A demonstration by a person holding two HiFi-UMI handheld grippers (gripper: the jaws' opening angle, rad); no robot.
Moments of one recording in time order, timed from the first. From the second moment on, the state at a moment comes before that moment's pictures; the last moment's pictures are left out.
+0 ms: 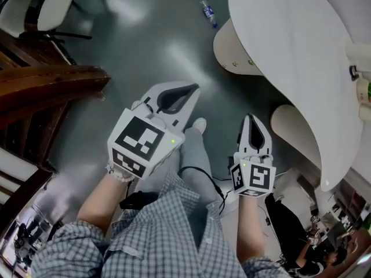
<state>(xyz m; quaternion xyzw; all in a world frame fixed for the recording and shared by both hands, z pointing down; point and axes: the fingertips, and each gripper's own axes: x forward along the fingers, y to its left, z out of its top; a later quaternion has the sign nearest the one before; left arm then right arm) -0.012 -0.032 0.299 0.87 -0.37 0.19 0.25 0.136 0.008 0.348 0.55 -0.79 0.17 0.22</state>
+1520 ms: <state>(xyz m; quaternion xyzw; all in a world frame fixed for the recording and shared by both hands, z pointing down) -0.013 -0.034 0.443 0.84 -0.42 0.17 0.31 0.174 -0.142 0.548 0.63 -0.71 0.20 0.24</state>
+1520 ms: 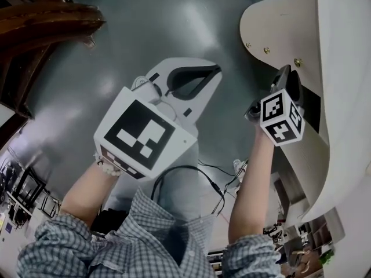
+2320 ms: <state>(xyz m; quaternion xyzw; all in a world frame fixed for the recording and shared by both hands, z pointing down) -0.013 -0.034 0.446 0.83 -0.43 0.17 0.32 0.187 -0.164 0.546 0.64 -0.71 0.18 0.23</state>
